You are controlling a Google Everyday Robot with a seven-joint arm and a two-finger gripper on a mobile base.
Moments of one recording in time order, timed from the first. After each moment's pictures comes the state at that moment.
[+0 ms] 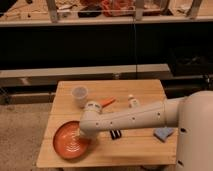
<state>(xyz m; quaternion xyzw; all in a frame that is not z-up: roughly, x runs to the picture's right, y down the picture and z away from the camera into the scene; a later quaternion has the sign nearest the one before) -0.098 0.273 0.786 -0.18 -0.27 -0.60 0.73</state>
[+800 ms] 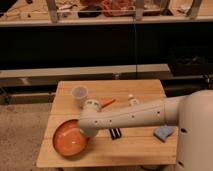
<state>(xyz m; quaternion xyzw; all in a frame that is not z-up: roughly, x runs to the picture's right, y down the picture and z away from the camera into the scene) -0.097 0.256 0.777 -0.18 -0.26 -0.62 0.72</state>
